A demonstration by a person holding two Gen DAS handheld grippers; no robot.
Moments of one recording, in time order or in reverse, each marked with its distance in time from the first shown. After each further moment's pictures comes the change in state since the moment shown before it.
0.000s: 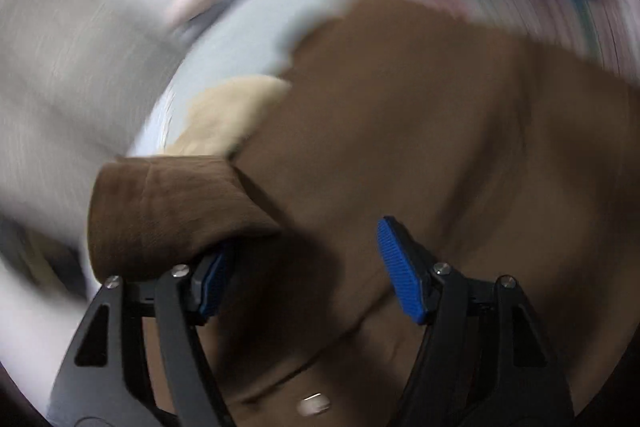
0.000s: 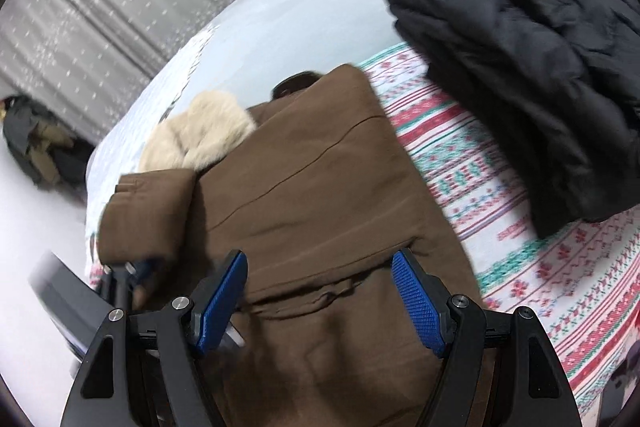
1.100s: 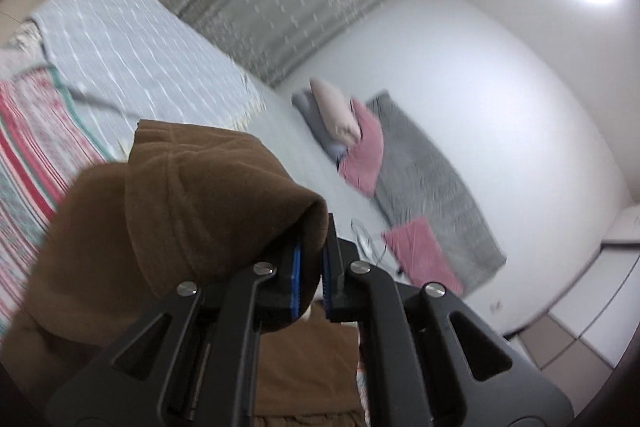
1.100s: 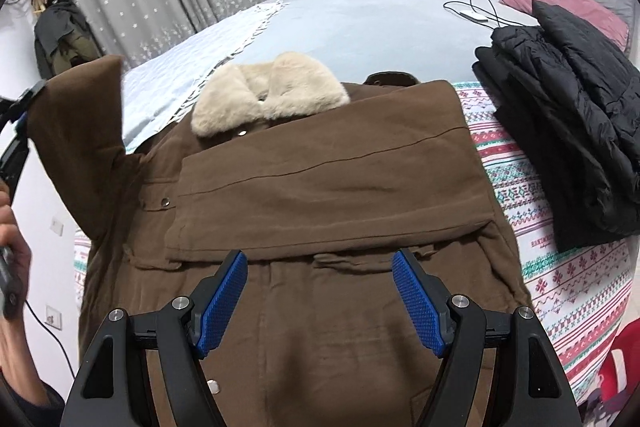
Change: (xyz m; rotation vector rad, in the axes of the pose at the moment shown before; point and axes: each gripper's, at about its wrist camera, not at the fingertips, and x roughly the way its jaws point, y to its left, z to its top) left arm -0.051 0.280 -0.201 -1.707 -0.539 -0.499; right arm -0.011 0.107 -0.064 -0.326 -0.042 -0.066
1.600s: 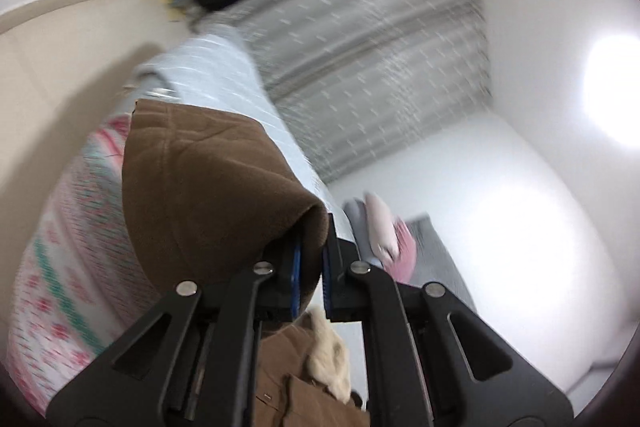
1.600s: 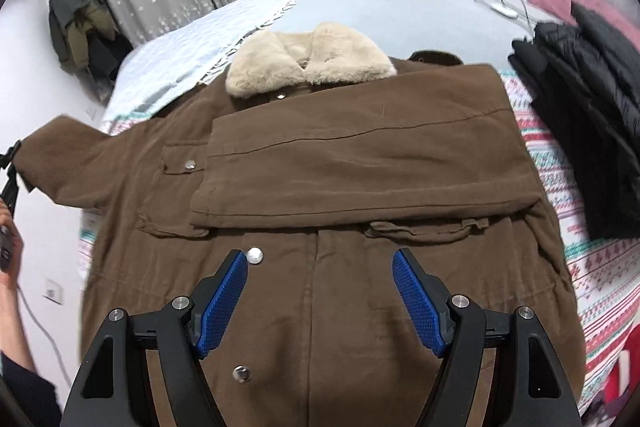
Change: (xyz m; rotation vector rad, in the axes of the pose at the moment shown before) left arm -0.148 0.154 0.088 -0.263 -0.355 0.098; right arm 0.016 0.040 -0.021 -0.048 0.065 0.059
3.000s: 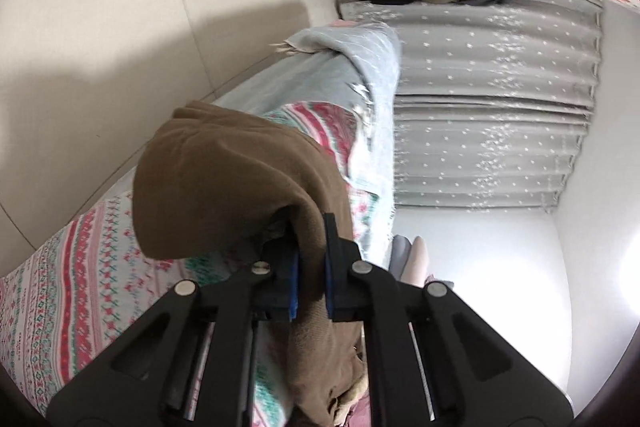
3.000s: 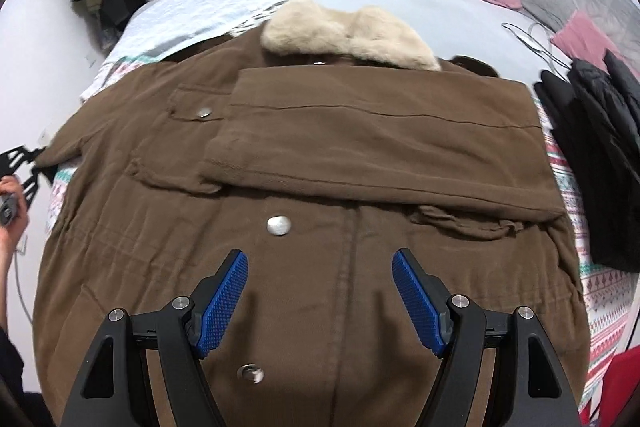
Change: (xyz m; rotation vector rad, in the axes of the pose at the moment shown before) left arm -0.008 0.235 0.013 -0.541 0.005 0.238; right arm 0.039 0.053 -0.032 -0.185 0.006 -0.125
